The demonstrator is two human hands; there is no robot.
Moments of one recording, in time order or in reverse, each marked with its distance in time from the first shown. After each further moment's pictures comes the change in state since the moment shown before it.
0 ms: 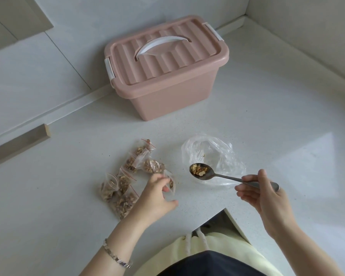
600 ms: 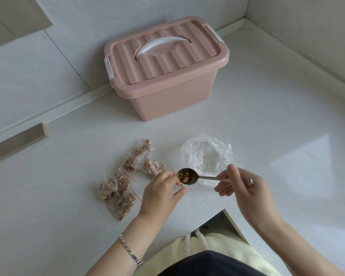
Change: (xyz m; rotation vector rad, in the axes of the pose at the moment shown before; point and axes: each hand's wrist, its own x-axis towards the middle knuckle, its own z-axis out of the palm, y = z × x) left_hand 0.006 0.012 0.014 0.242 0.290 0.313; right_hand -0.020 -0.015 0.035 -0.376 -0.177 -0.375
